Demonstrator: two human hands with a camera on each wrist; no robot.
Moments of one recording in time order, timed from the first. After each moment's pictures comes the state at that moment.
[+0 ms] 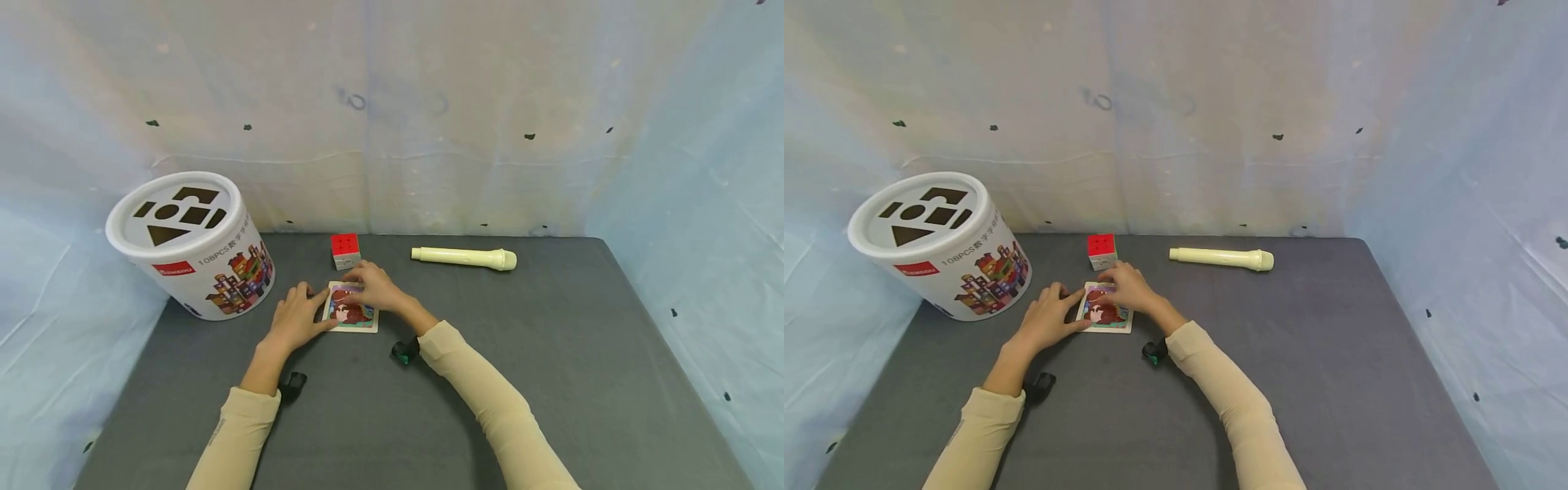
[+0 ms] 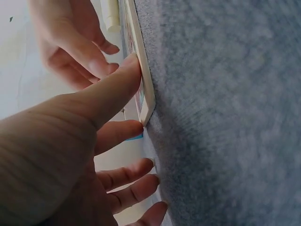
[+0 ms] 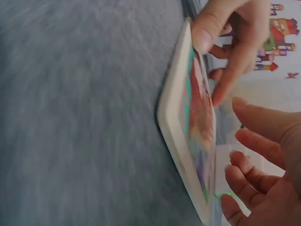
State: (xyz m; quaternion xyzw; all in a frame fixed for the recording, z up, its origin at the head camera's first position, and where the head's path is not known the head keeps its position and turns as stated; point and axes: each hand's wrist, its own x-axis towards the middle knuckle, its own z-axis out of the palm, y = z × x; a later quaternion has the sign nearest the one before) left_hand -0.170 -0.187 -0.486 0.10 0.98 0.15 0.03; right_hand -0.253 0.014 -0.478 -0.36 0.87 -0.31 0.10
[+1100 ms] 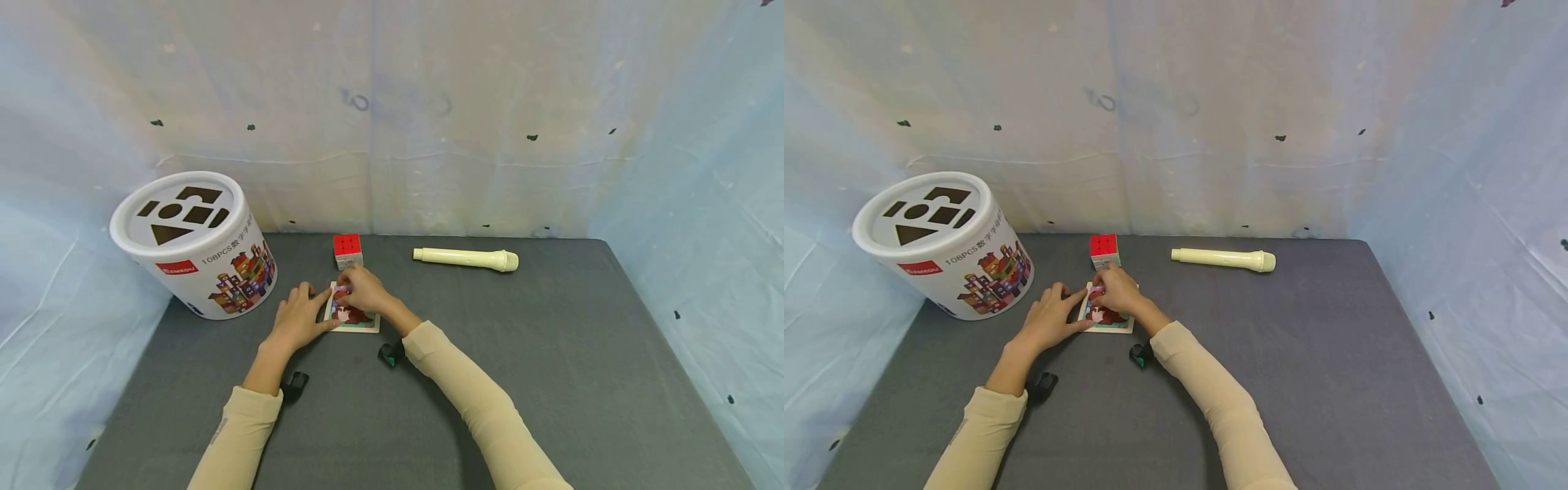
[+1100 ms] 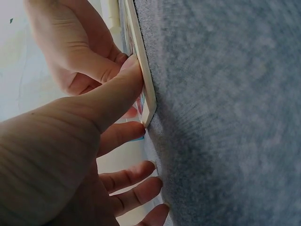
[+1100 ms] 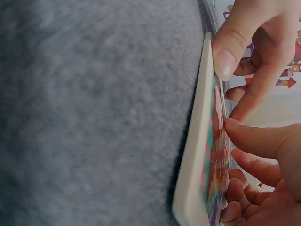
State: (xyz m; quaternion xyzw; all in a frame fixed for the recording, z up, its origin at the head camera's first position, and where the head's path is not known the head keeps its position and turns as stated) left_hand -0.168 -0.186 -0.485 0.10 0.98 0.14 0.03; right_hand -0.247 -0.015 -0.480 -0.29 0.90 -0.29 0.12
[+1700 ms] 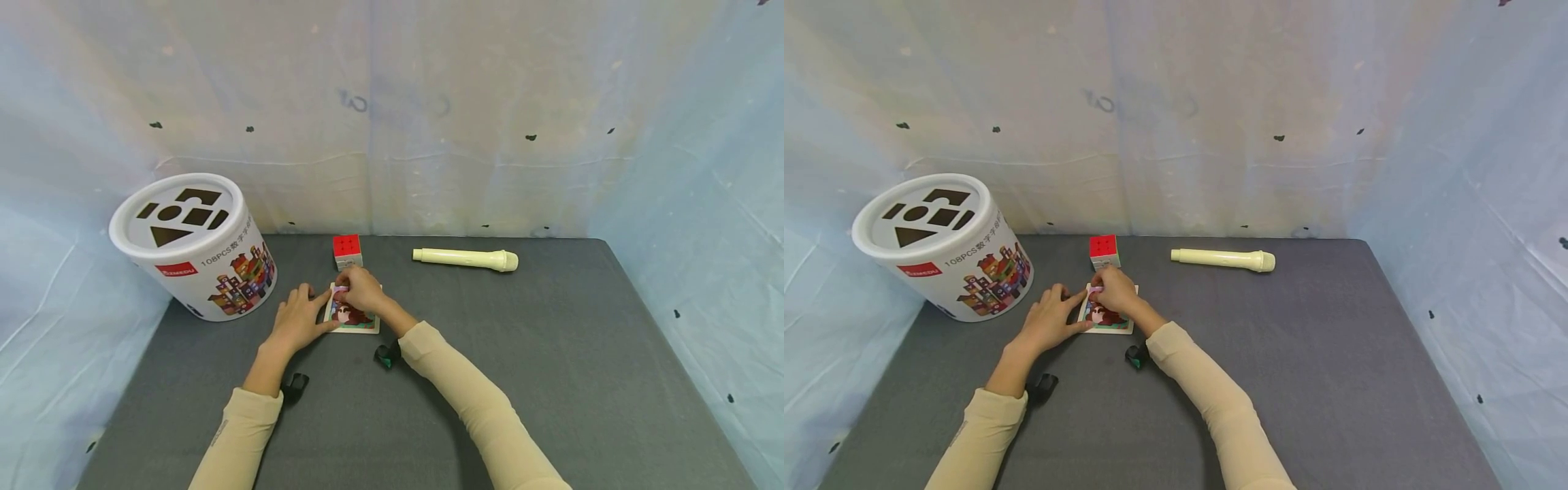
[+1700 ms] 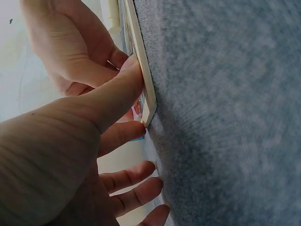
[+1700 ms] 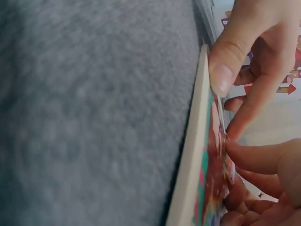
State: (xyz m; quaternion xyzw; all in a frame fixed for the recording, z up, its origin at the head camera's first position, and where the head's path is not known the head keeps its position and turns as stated) left_hand -0.167 -0.185 -0.484 0.10 0.98 0.14 0.03; right_hand -0.248 -0.021 -0.481 -0.26 0.90 -0.34 0.11
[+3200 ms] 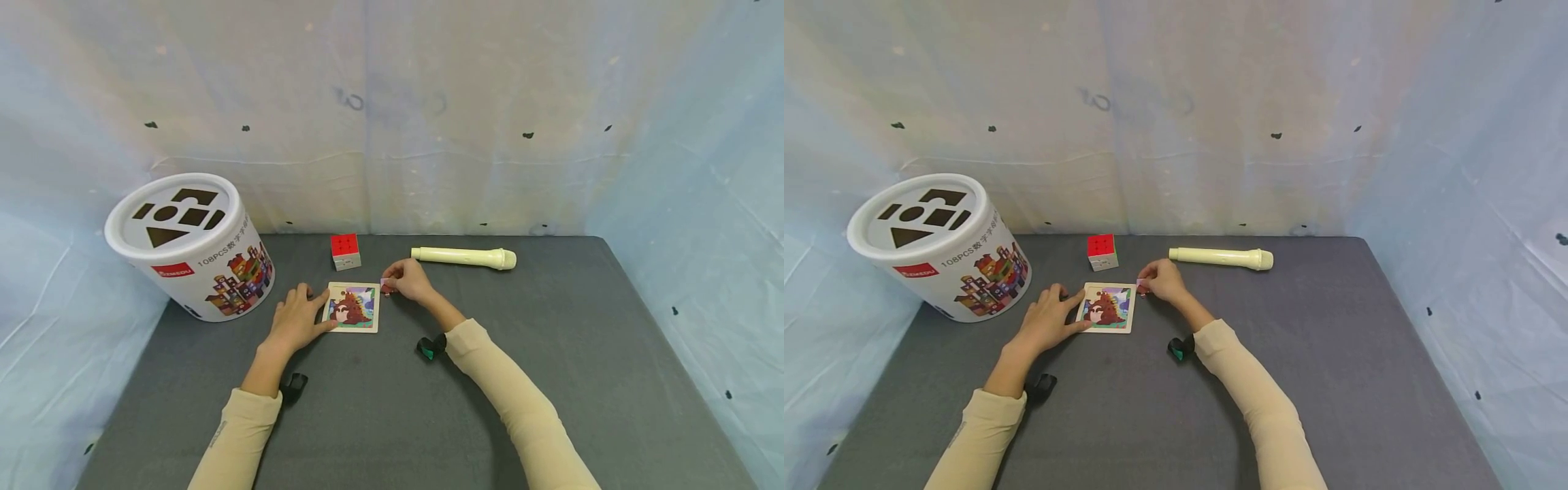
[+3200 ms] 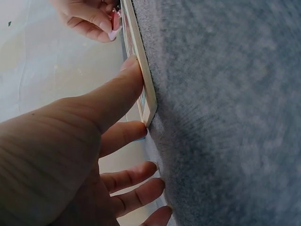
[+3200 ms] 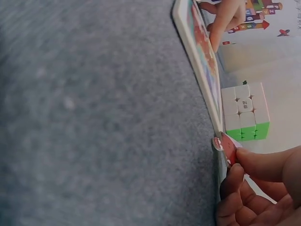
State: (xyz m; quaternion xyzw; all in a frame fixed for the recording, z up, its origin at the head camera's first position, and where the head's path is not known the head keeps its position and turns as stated) left_hand -0.168 -0.182 -0.482 0.09 0.99 0.13 0.04; right_hand -0.262 0.071 -0.481 -0.14 0.87 -0.47 0.11
